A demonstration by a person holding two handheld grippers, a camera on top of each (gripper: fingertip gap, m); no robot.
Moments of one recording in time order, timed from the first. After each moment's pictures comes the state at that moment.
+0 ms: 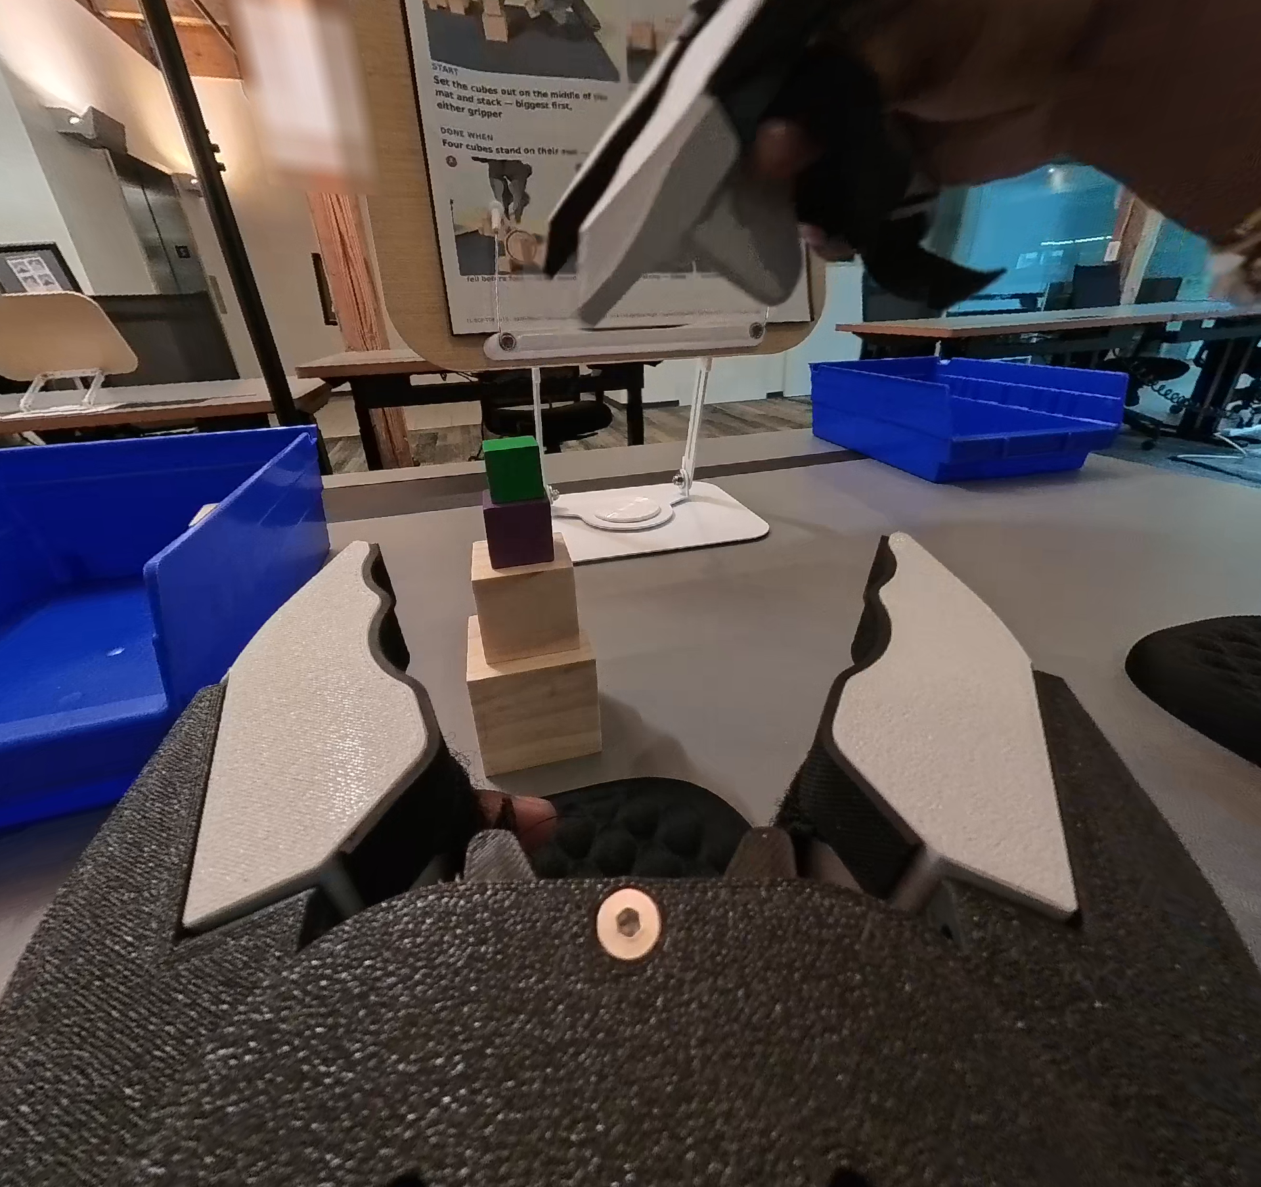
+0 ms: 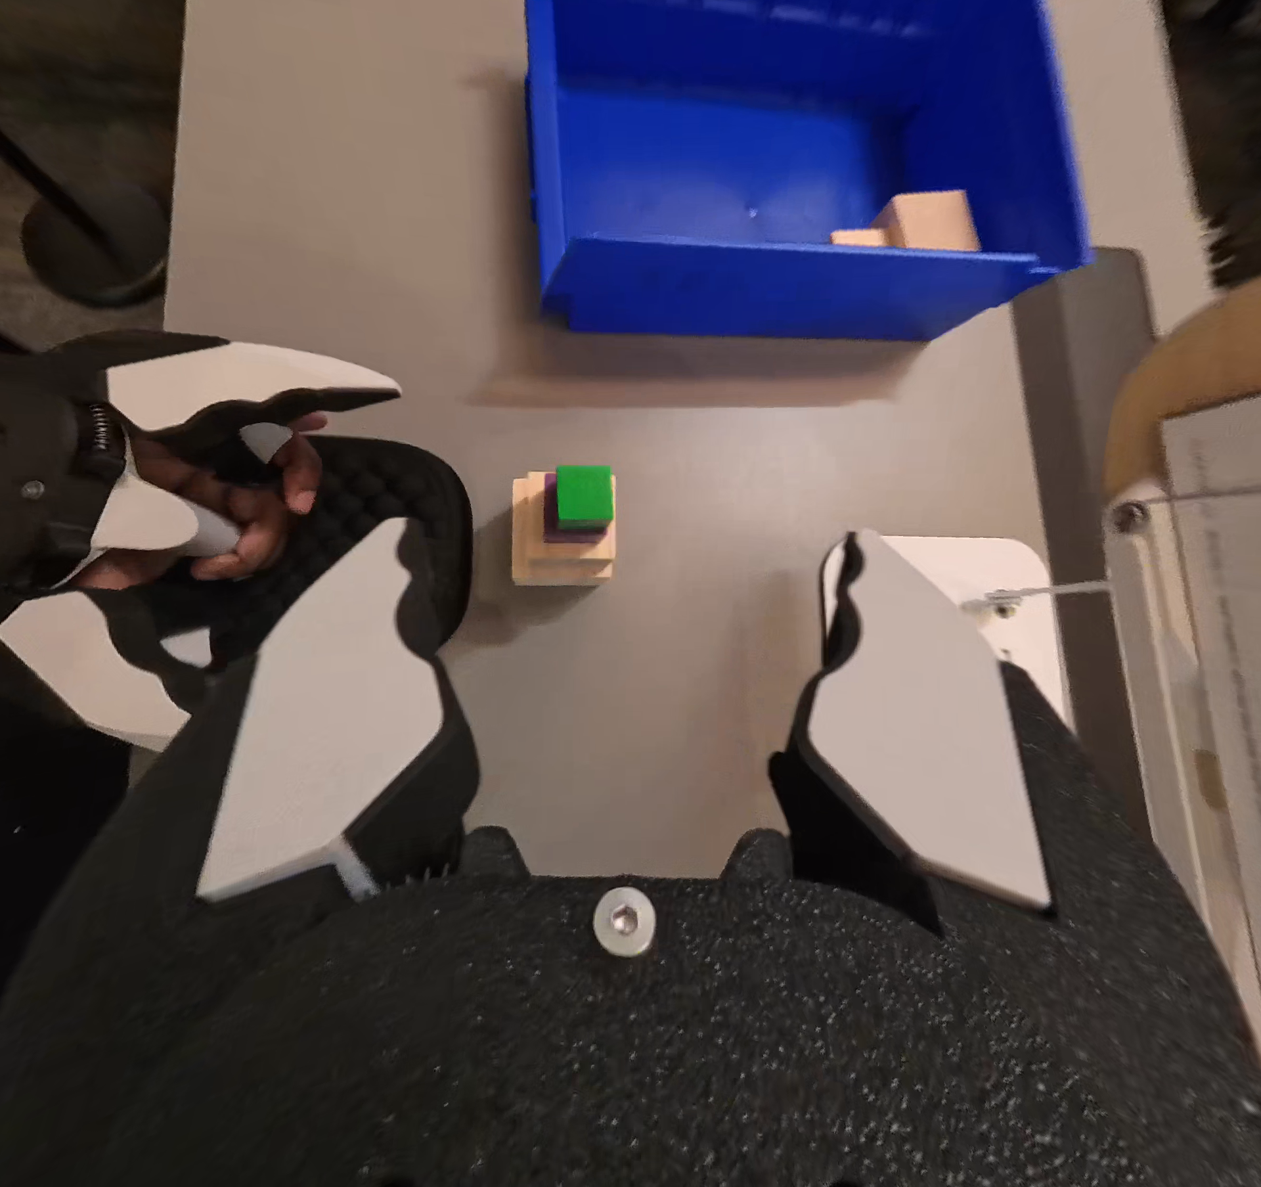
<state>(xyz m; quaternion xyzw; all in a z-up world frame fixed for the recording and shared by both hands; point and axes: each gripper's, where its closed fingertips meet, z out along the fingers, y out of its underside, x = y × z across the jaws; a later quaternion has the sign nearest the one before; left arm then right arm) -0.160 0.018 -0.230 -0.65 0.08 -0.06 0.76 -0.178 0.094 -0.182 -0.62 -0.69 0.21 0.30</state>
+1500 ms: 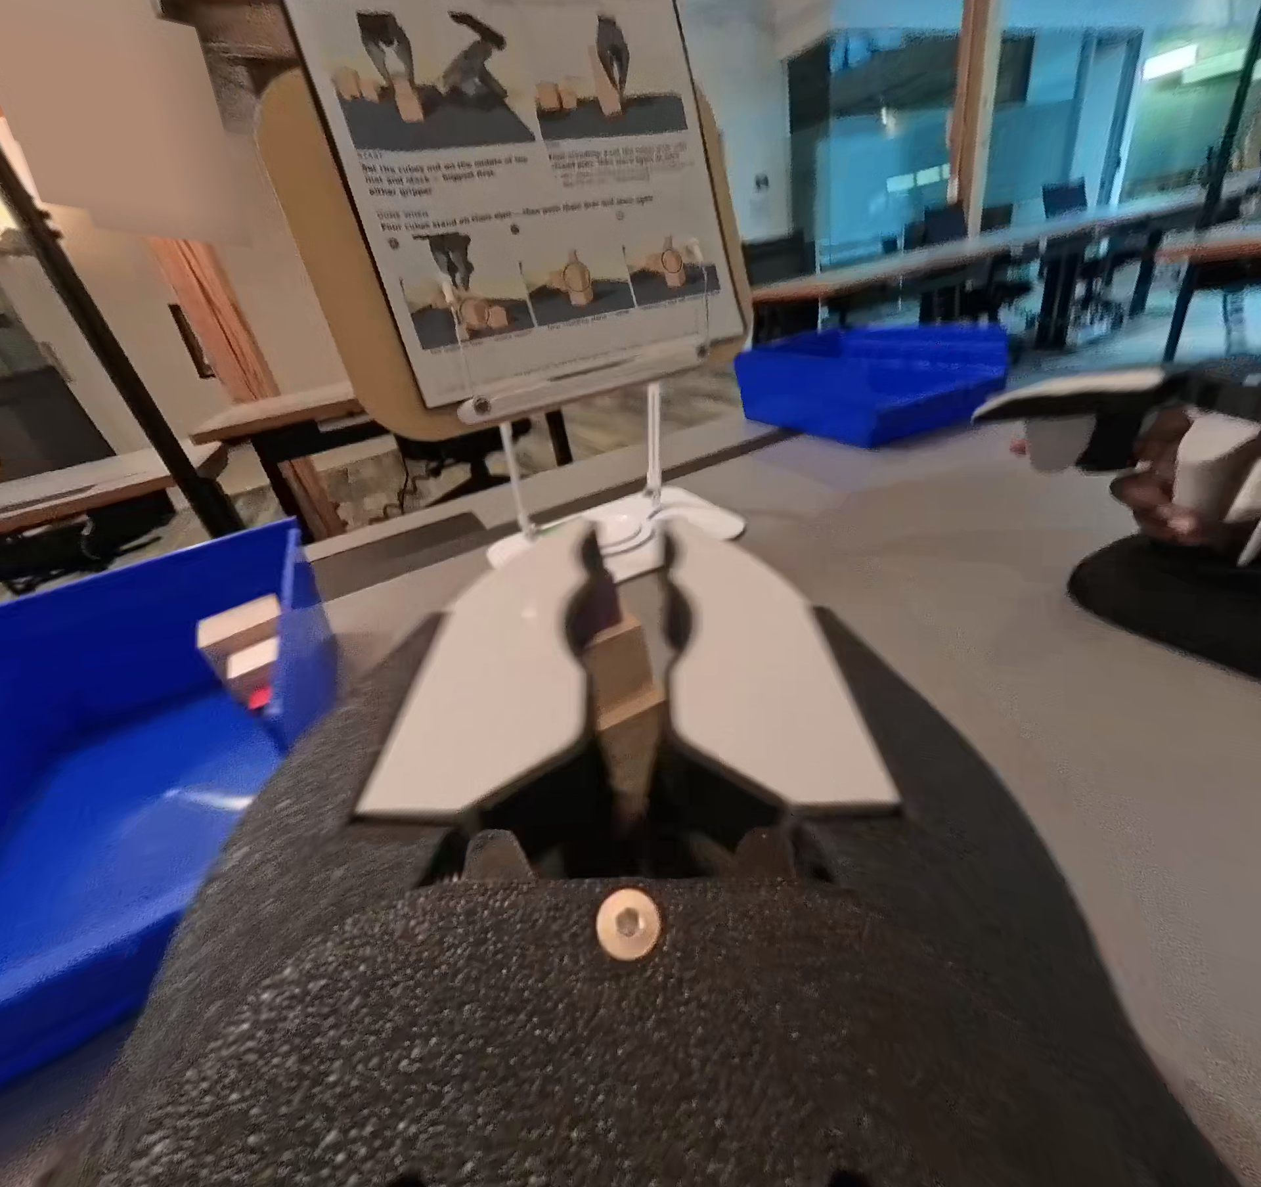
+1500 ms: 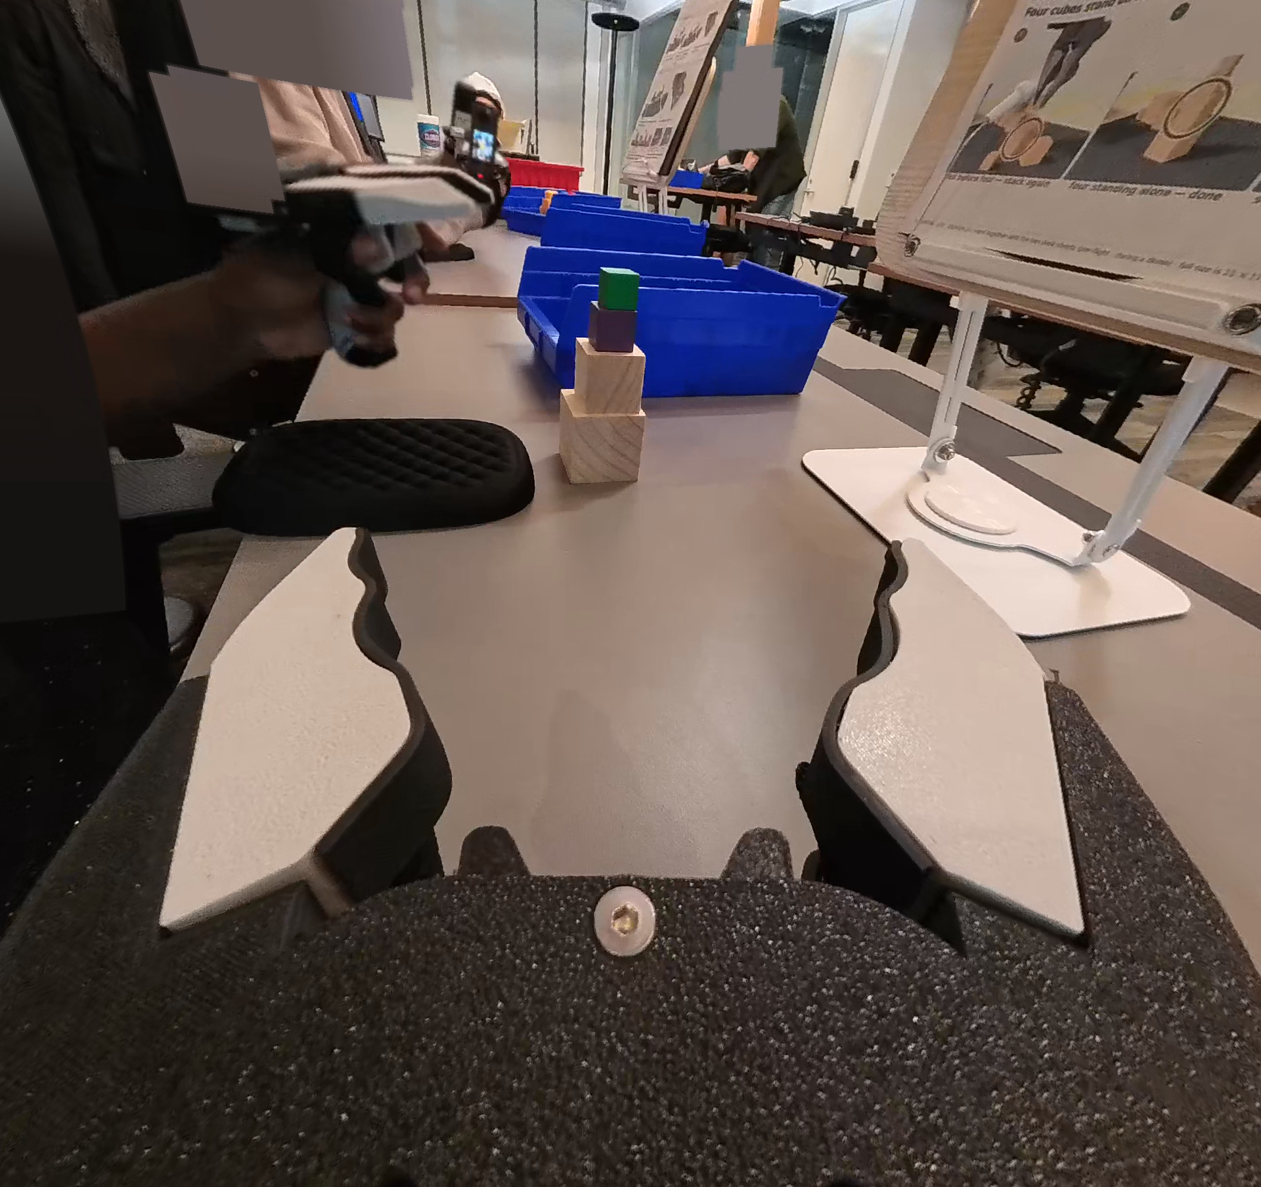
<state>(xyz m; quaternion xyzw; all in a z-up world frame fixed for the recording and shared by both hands) -0.189 0.012 -0.192 -0.64 0.19 -0.08 0.74 0.039 0.045 -0.251 -0.54 -0.48 0.41 0.56</state>
